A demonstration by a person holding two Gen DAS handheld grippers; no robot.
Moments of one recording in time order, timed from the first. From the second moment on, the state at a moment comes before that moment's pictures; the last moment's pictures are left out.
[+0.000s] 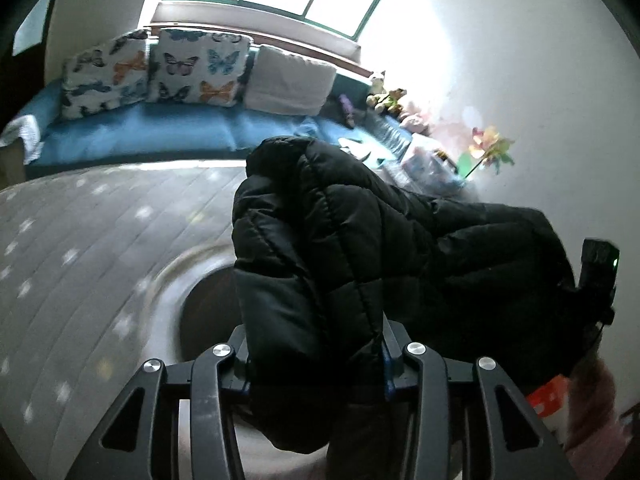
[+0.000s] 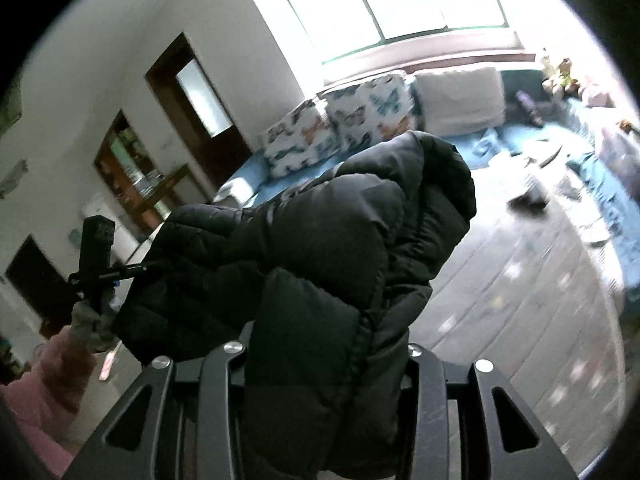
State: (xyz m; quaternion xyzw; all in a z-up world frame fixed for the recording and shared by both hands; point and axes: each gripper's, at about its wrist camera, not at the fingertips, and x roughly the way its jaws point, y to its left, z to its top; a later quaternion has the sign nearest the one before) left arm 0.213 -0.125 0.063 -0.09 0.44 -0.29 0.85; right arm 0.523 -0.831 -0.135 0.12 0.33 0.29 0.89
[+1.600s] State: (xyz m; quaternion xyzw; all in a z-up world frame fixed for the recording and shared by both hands) left arm 0.327 -0.258 0.020 0.03 0.44 -0.23 0.87; right arm 0.597 -0.847 -0.163 -0.04 0.39 0.05 0.92
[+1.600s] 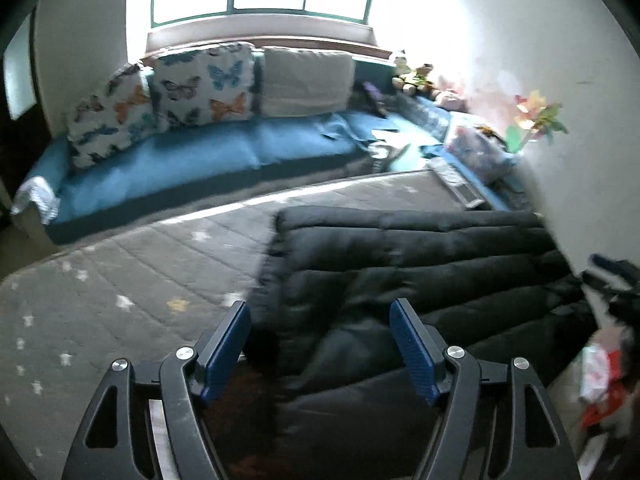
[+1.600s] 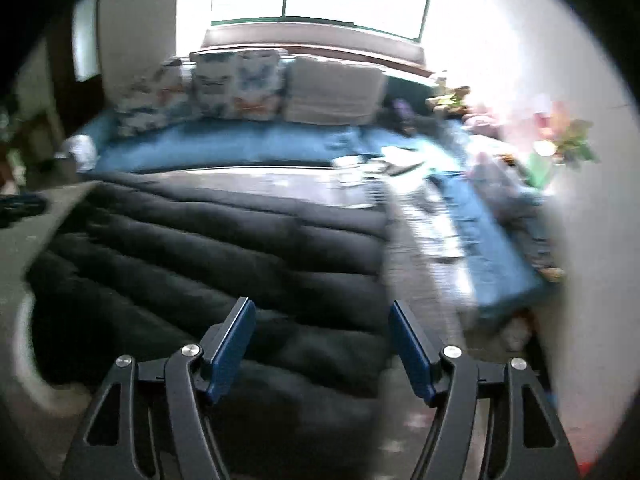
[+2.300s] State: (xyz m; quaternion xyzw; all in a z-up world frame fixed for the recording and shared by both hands) left arm 0.291 -0.307 -0.062 0.09 0.47 -0.24 0.84; right arm 0.595 -0.784 -0.238 -0.09 0.45 0.08 0.88
